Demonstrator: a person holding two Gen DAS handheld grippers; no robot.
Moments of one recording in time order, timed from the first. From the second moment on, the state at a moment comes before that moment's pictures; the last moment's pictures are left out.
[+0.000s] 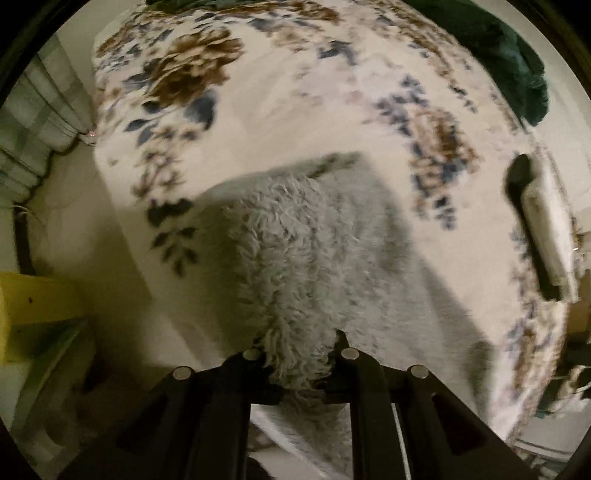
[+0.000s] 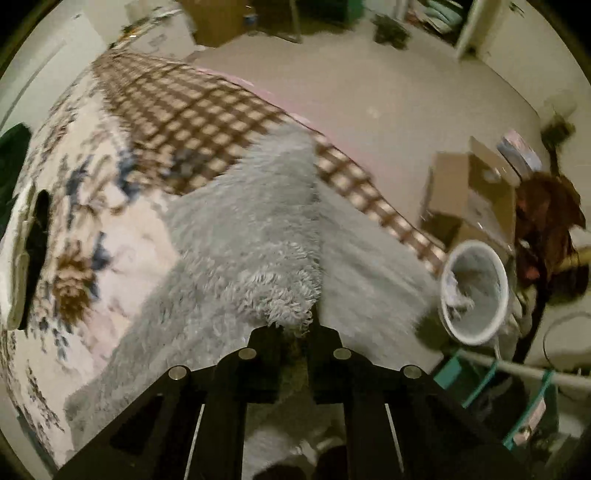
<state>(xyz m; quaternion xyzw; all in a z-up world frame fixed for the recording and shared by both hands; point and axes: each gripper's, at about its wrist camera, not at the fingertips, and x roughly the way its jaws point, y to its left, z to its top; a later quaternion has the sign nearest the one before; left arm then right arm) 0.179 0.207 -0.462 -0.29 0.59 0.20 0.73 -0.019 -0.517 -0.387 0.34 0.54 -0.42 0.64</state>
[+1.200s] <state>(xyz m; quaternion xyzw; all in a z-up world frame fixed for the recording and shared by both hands) 0.184 -0.034 -0.468 -0.02 0.64 0.01 0.77 -0.154 -0.614 -0.443 0.47 0.47 -0.48 0.57</state>
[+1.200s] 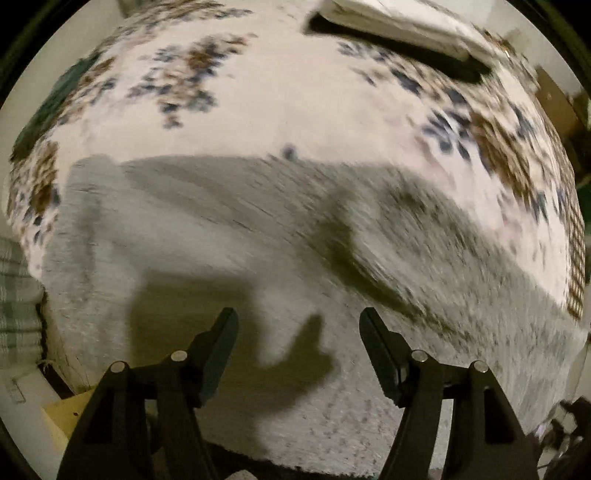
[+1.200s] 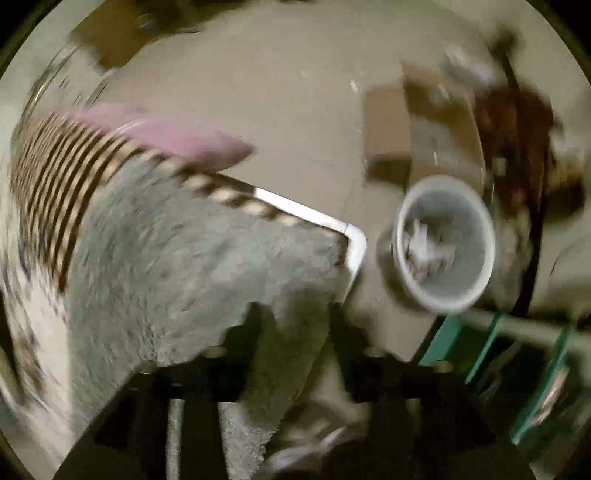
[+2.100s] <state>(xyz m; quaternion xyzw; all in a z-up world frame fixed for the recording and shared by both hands) 0.266 -0.024 -0.509 -0.16 0.68 0.01 0.72 0.111 -0.388 -0.497 0.49 0.58 -0.29 0.58</state>
